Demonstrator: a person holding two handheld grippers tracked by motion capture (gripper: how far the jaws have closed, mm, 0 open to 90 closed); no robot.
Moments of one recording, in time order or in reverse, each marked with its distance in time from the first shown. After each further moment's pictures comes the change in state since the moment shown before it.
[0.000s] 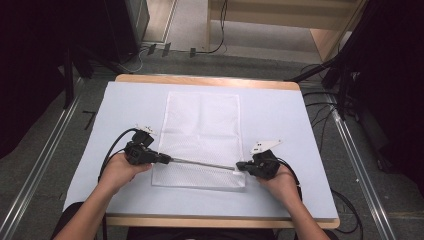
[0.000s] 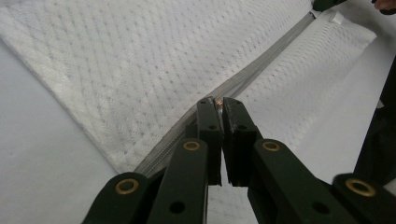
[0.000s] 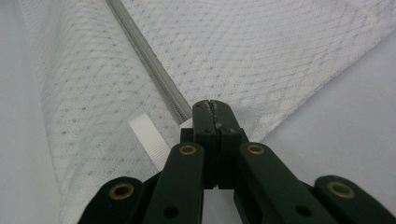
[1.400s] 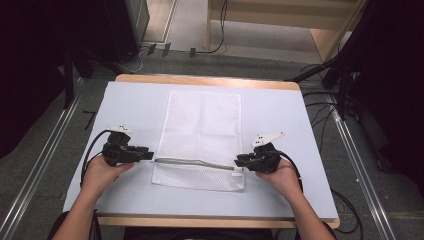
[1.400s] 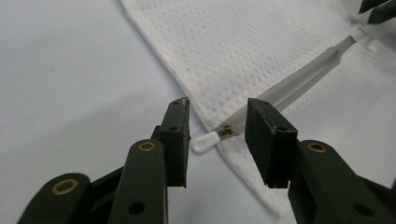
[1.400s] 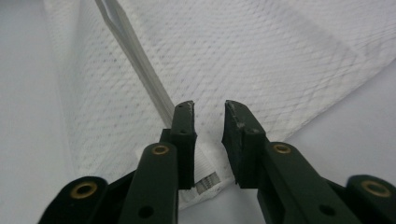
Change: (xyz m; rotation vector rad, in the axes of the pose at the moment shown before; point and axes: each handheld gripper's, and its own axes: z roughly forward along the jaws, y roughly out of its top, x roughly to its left) left arm 0.030 -0.032 -0.035 -0.172 0.136 -0.016; right arm -0.011 0.017 -0.009 -0.039 0.052 -0.001
